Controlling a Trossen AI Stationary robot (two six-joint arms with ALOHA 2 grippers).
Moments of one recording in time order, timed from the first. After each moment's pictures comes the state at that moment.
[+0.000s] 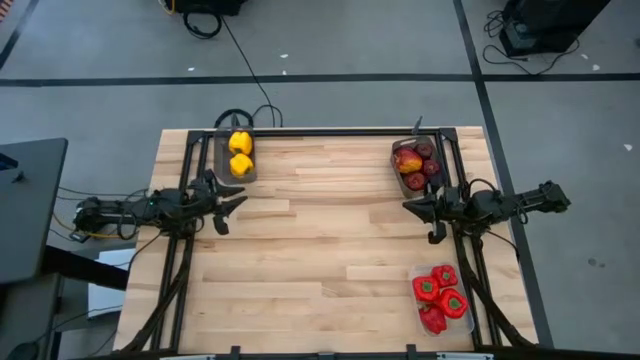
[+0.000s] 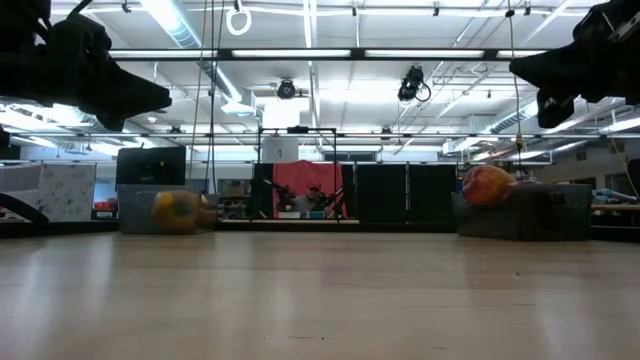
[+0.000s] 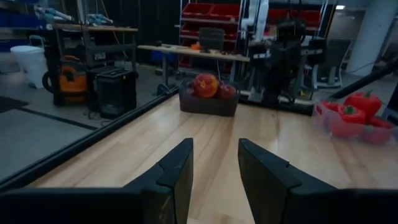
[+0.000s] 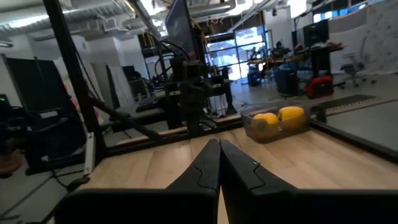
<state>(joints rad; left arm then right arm) -0.07 0.00 0.08 -0.07 -0.40 -0.09 0.22 0.00 0.01 0.13 0.34 0.17</state>
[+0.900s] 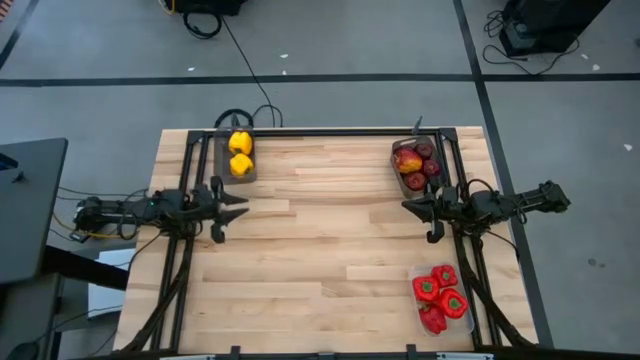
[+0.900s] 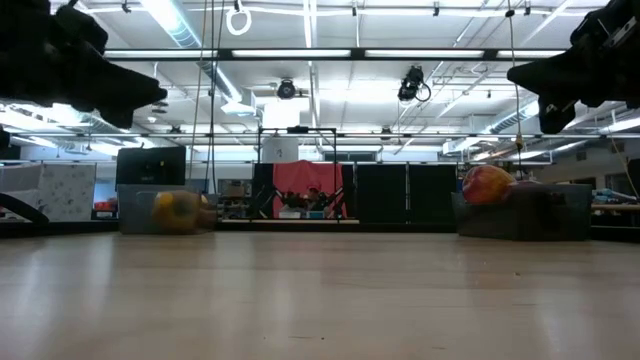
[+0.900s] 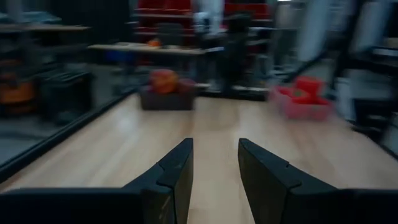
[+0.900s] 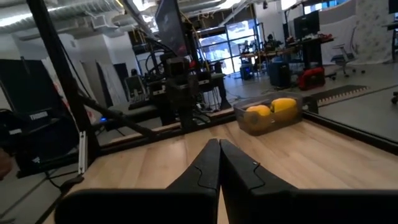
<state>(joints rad) -0.07 0.00 0.06 -0.07 -0.23 -0.06 0.22 0.00 0.01 0.10 0.37 0.21</state>
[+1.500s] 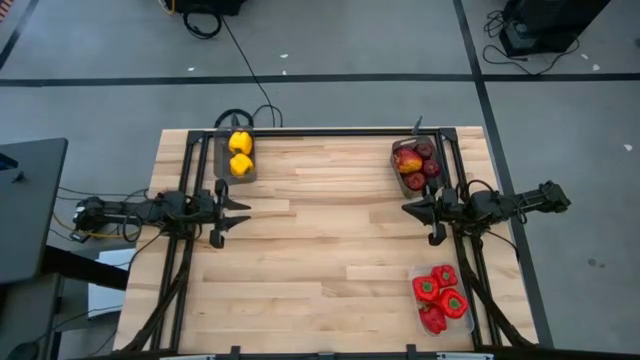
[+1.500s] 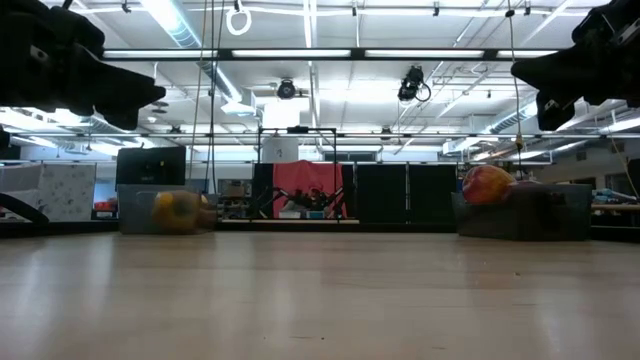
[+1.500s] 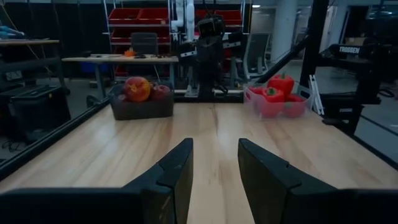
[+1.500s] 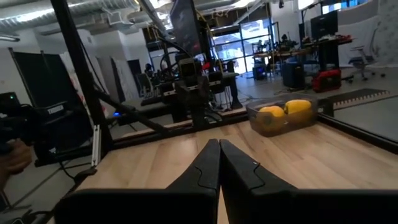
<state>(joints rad) -0.07 0.01 0.01 0.02 -0.11 -0.01 0.22 0.00 0.01 0.10 0.30 0.19</state>
